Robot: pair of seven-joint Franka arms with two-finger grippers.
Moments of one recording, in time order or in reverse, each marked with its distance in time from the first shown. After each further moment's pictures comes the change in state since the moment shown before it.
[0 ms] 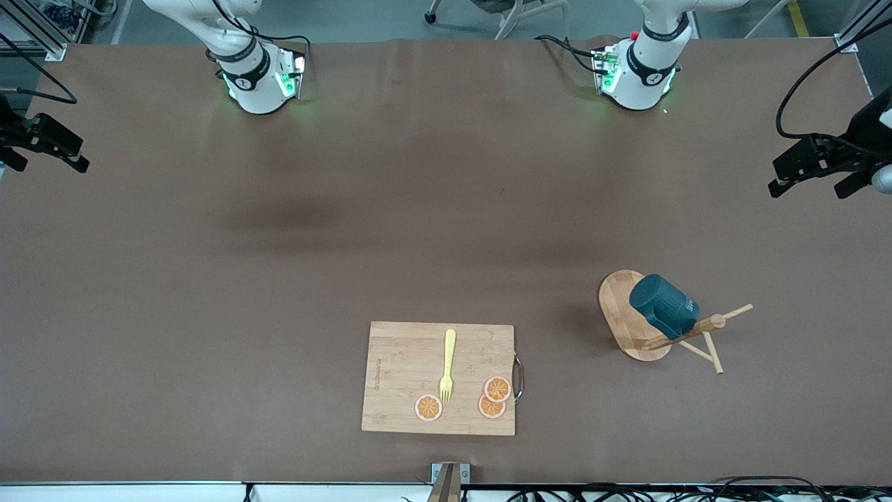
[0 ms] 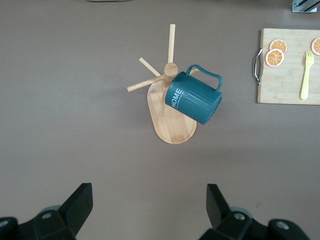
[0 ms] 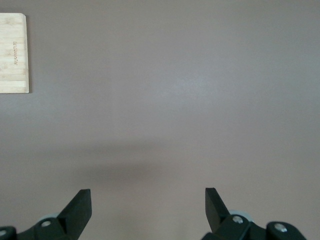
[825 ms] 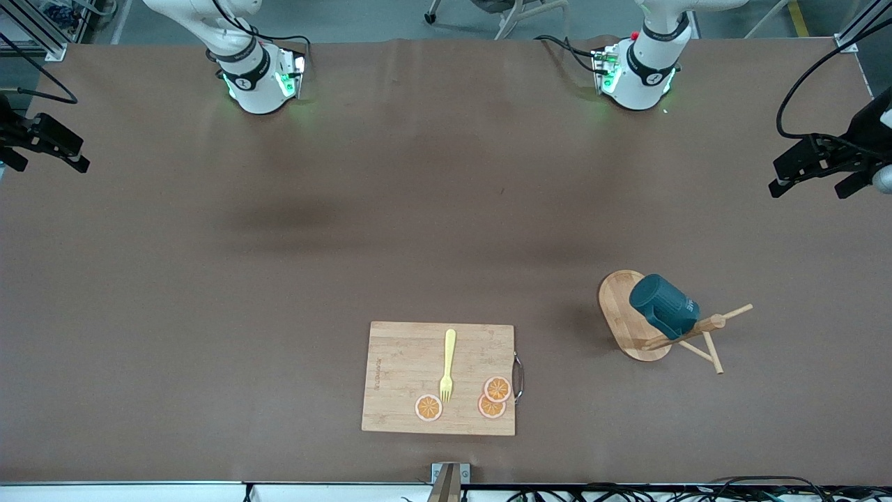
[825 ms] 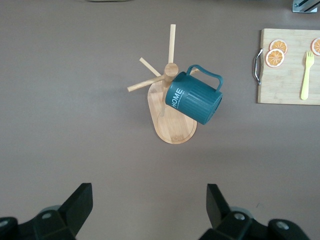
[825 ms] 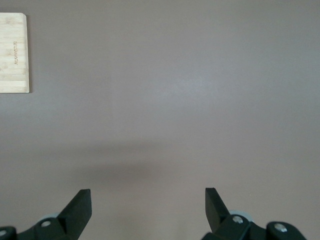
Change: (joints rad) left arm 0.000 0.000 0.001 0.000 0.000 0.000 0.000; right arm -0.001 0.000 0.006 0.000 0.000 0.000 0.000
